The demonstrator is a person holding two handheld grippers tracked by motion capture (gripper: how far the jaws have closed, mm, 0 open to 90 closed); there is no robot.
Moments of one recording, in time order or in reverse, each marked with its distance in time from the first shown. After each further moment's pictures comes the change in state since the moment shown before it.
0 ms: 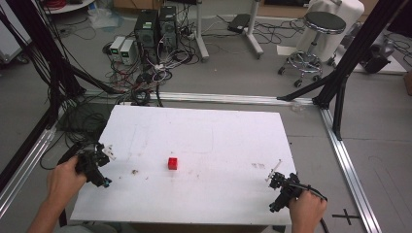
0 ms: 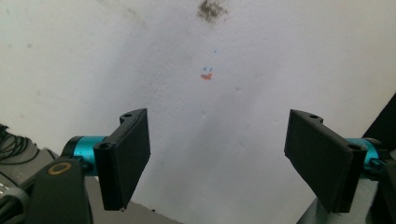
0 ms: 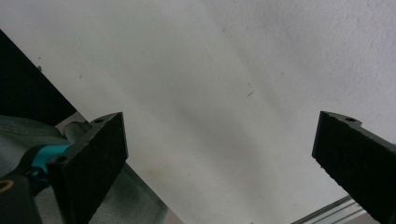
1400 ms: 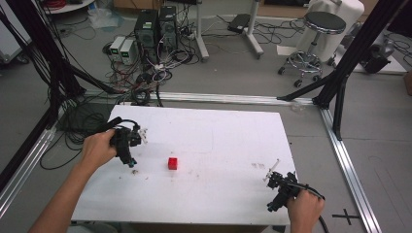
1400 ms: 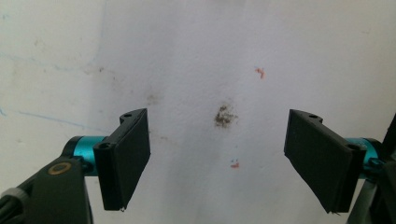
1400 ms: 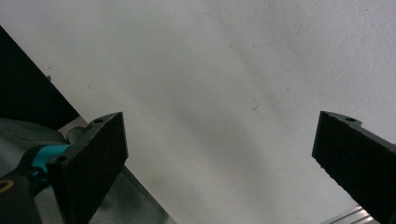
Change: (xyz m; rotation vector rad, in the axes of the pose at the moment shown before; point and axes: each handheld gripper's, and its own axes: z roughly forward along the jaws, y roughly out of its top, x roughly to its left) left arm 0.017 0.115 -0.001 0.064 -0.076 0.313; right arm 0.002 0.006 0.000 -0.016 0.009 -0.017
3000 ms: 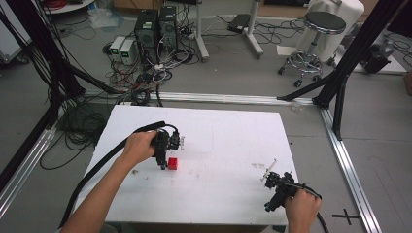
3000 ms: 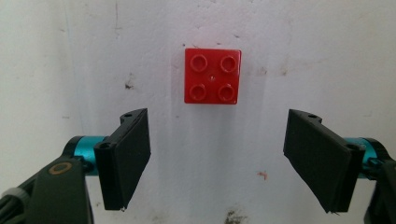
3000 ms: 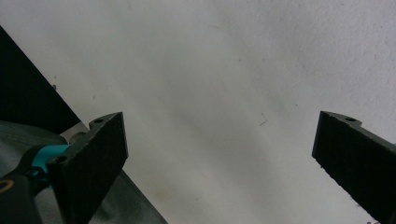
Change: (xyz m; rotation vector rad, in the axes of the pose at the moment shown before) left arm 0.000 0.106 0.059 0.093 -0.079 0.177; right arm 0.001 0.006 0.005 -0.006 0.017 -0.023
